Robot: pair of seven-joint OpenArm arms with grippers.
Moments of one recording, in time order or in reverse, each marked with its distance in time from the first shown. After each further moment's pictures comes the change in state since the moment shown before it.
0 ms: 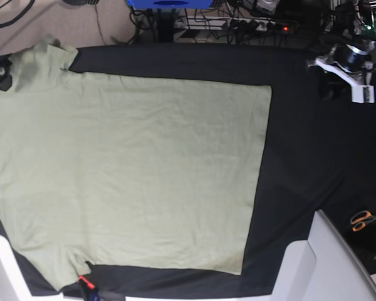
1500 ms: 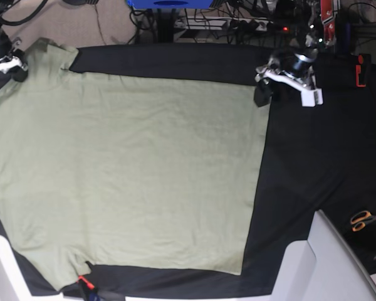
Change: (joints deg) left arm -15.3 11.9 9.7 -24.6 -2.4 -7.1 -6.3; right arm -1.8 -3.3 -7.1 3.4 0.4 0.1 -1.6
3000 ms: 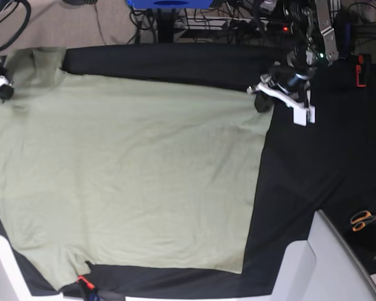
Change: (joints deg) left arm -4.1 5.0 -6.1 12.4 2.4 1.5 21.8; right arm 4.8 3.8 -0.2 10.4 -1.3 0.0 -15.0
